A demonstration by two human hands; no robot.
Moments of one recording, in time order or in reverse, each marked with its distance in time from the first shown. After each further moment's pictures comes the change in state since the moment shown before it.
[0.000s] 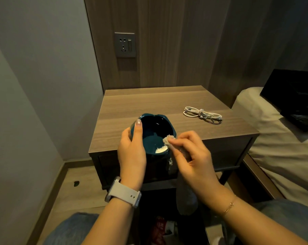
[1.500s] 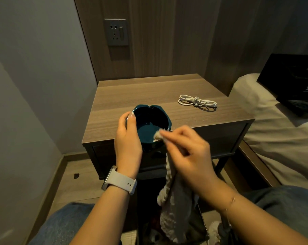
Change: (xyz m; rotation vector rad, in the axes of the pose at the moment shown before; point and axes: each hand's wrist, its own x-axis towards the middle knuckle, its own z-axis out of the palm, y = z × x) left_hand -0.003 -0.005 0.001 0.138 -0.034 0.072; right_hand -0.015 -0.009 -0.006 0.079 0.009 0.002
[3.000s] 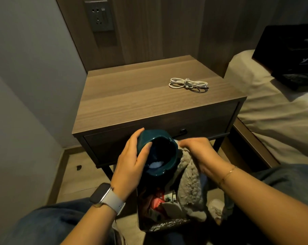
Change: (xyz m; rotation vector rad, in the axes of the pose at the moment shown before) left_hand -0.057 -0.057 -0.027 0.430 -0.466 0.186; right_hand -0.033 0.066 -0.019 0.352 0.069 1.252
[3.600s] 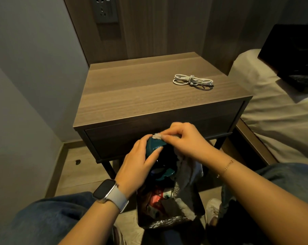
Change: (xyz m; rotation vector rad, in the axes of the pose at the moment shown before) left_hand 0.003 -0.007 0.008 0.174 -0.148 -0.052; right_hand -0.004 -0.033 0.019 -0.678 -0.319 -0.699
